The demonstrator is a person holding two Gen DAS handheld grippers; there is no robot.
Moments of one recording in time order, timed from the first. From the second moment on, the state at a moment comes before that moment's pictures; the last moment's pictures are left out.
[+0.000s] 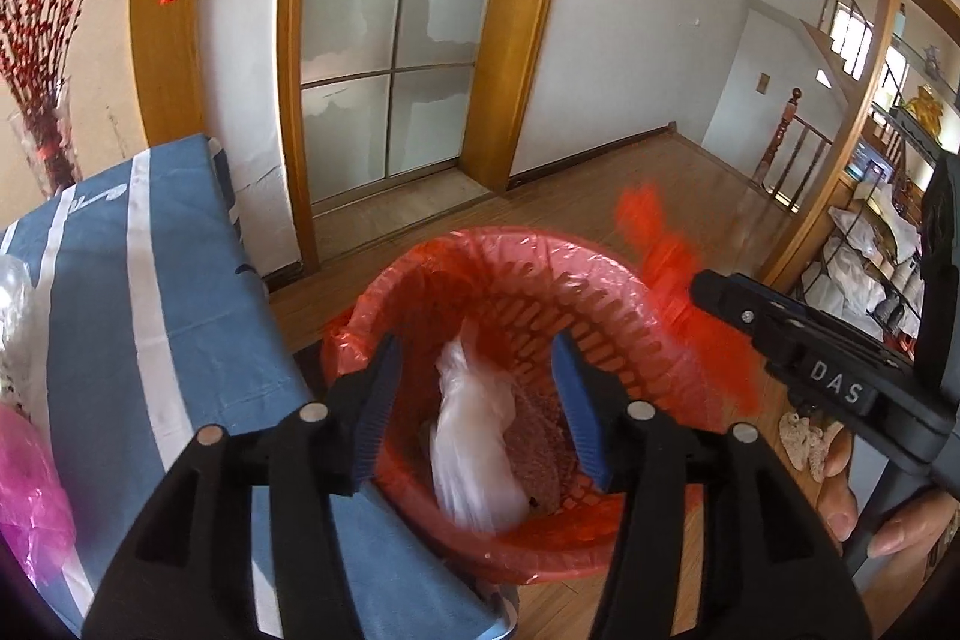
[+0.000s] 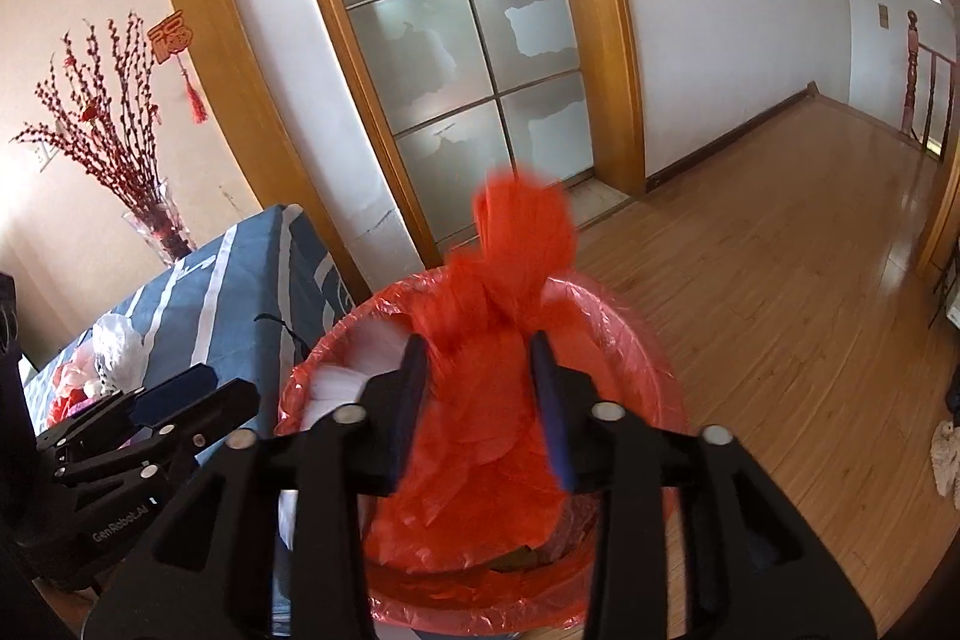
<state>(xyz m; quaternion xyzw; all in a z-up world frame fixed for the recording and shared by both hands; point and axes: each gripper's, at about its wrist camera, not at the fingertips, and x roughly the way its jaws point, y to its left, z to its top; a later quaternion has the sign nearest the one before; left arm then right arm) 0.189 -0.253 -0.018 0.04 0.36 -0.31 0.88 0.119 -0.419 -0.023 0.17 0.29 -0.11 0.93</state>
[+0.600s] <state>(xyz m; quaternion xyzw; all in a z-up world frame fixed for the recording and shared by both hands) 0.179 -0.131 -0.003 0.01 0.31 -0.18 0.93 0.127 -0.364 -0.015 0.12 0.30 -0.08 0.94</state>
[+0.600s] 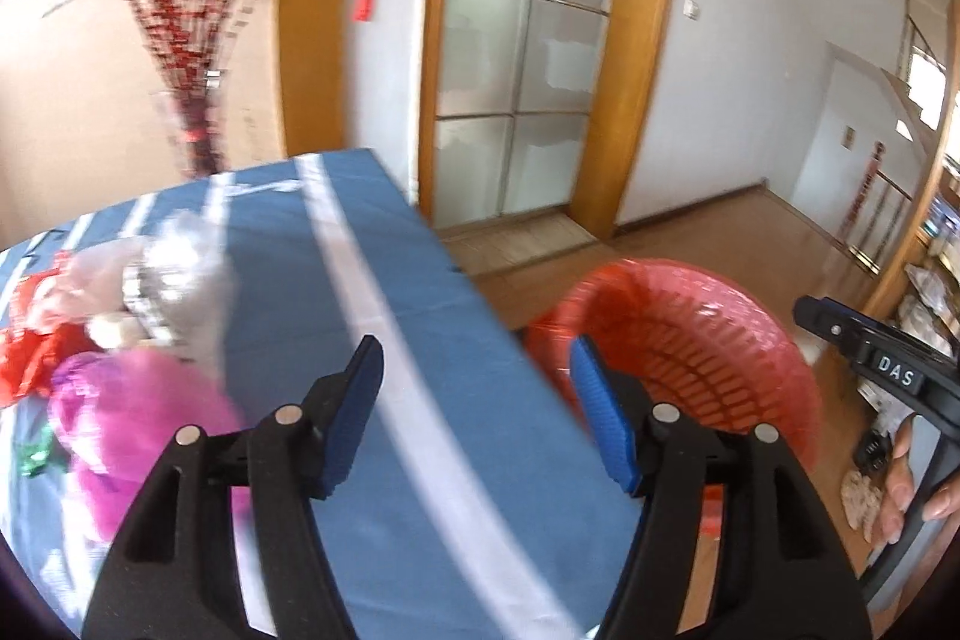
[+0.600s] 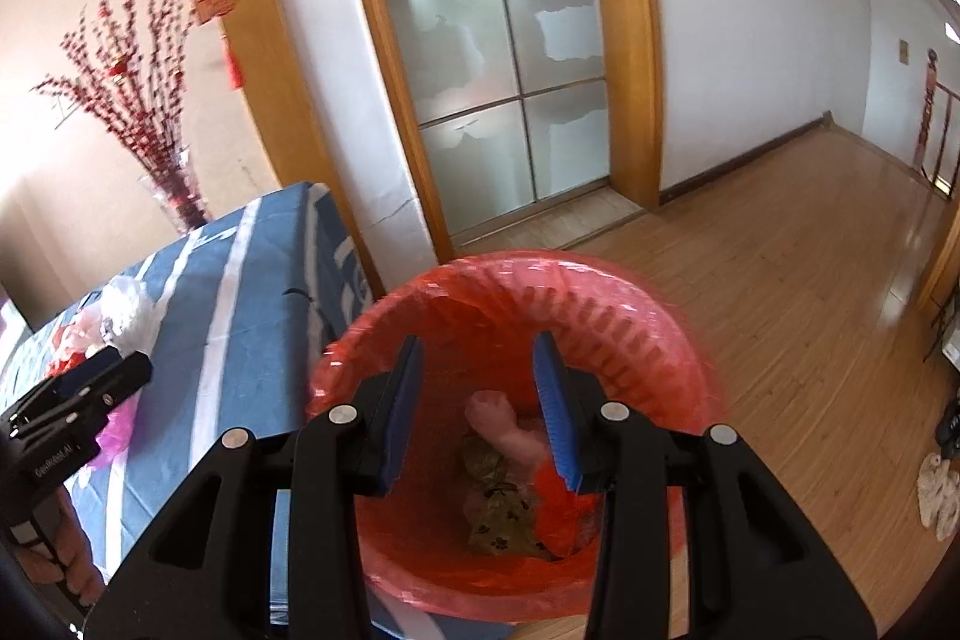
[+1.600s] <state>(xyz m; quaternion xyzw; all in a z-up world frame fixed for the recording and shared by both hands) 0.152 0.166 -0.006 -0.06 0.28 0.10 0.95 0.202 -0.054 -0.027 0.01 0.35 0.19 0.92</state>
